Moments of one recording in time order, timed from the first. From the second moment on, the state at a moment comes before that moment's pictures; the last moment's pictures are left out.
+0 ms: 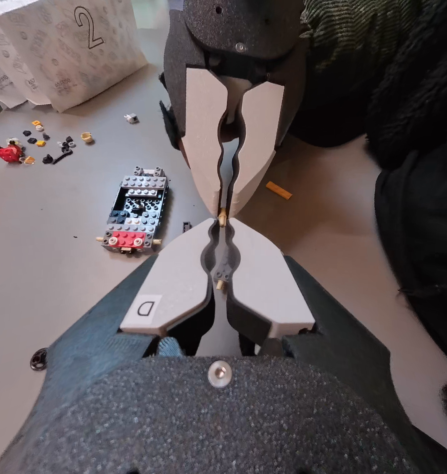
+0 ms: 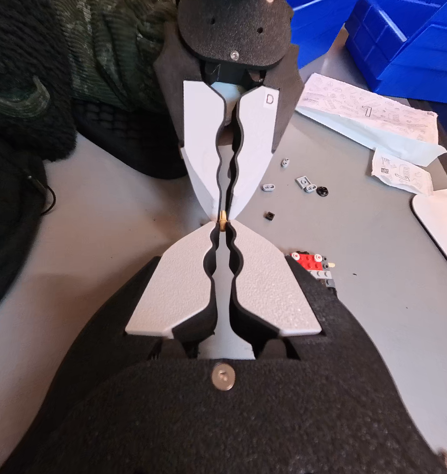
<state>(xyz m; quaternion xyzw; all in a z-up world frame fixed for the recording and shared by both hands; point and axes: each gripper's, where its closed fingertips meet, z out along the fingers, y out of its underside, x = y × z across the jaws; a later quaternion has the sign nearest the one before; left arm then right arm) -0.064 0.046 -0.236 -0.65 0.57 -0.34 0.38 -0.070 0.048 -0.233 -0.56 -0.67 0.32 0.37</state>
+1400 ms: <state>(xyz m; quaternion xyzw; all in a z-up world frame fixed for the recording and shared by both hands) -0.094 0.039 -0.237 -0.65 0.59 -0.35 0.33 -0.063 0.037 -0.243 -0.55 -0.70 0.27 0.38</state>
